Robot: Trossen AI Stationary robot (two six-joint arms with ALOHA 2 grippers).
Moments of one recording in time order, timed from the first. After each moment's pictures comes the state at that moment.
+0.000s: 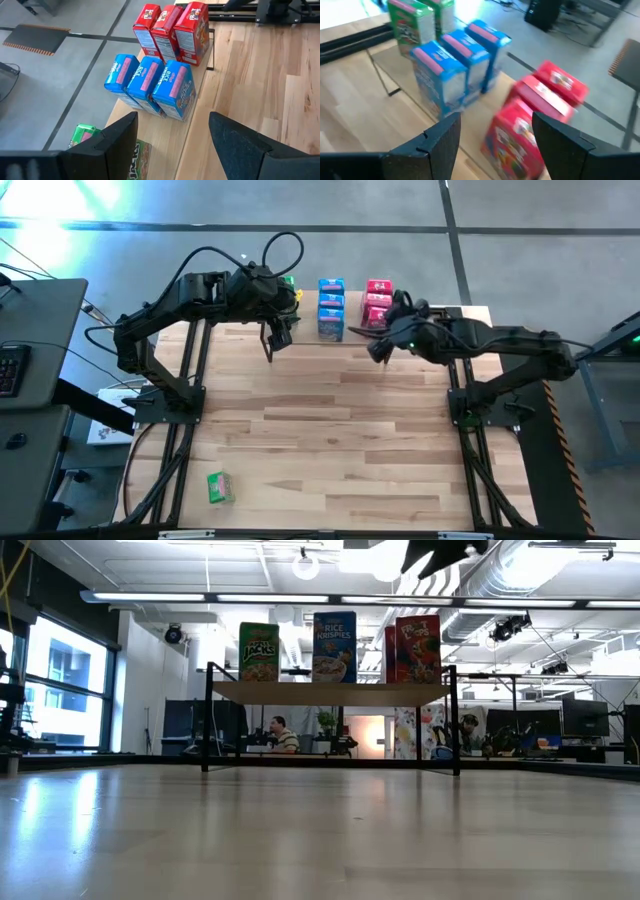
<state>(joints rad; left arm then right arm) 0.18 1.59 2.08 -1.21 -0.34 0.11 -0.04 1.29 1.41 -0.84 0.72 0.37</state>
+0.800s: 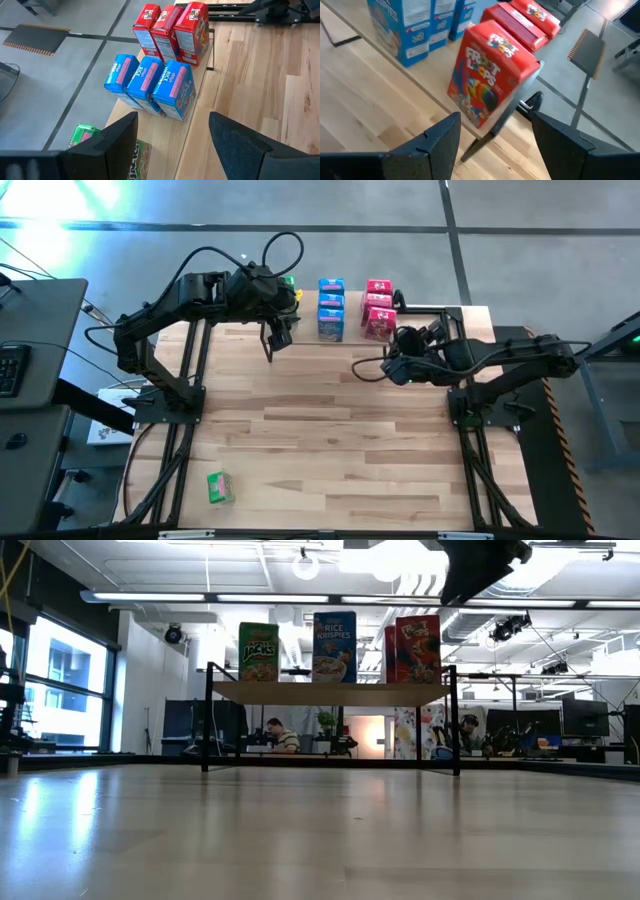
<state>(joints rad) 0.18 1.59 2.08 -1.21 -0.34 0.11 0.11 1.25 1.25 -1.13 0.92 0.68</state>
